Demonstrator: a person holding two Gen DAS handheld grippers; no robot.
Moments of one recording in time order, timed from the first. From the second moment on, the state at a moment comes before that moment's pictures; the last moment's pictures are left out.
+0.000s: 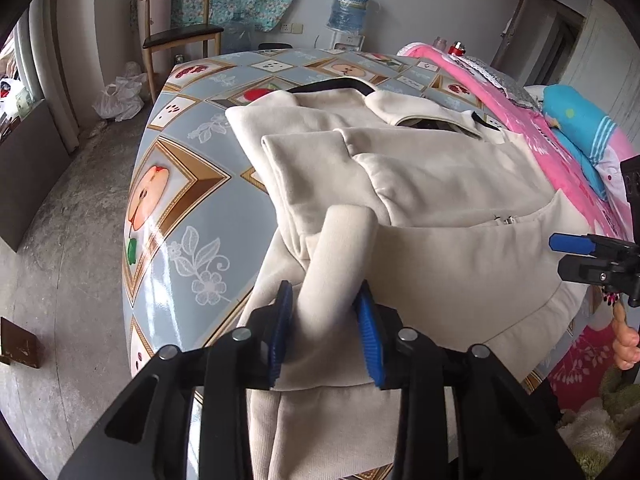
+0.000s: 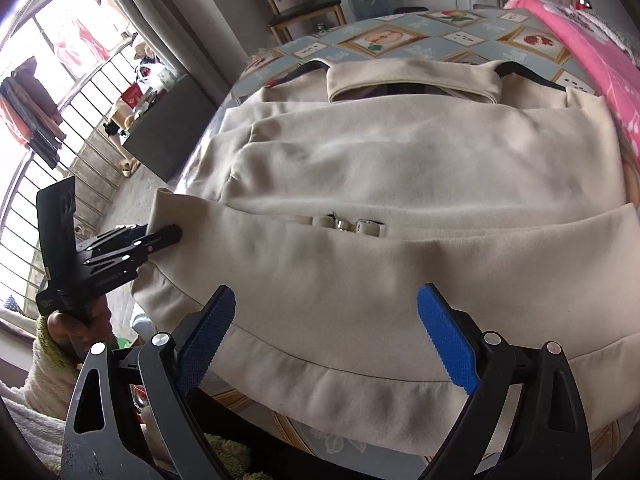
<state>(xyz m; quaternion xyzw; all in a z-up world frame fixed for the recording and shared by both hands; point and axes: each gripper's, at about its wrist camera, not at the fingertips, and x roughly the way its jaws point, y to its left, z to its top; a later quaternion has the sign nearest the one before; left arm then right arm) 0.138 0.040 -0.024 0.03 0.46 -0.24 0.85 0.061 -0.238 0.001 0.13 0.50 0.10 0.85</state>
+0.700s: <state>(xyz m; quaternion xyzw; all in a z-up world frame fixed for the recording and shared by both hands) 0.046 0.007 0.012 0.23 0.31 -0.27 0.88 0.141 -0.181 -0.055 0.57 0.58 0.27 0.52</state>
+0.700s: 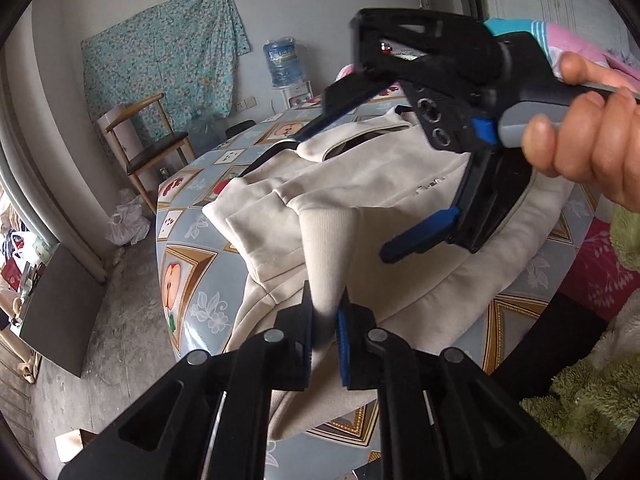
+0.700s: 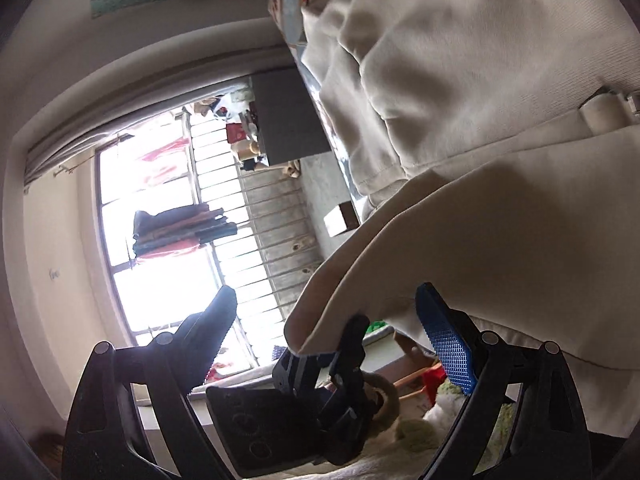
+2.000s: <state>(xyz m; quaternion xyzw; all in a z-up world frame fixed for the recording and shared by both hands) 0.106 0.000 -0.022 0.07 0.42 -0.25 0.87 0.019 -0.420 -0.004 0.43 0.42 -0.04 0.80</state>
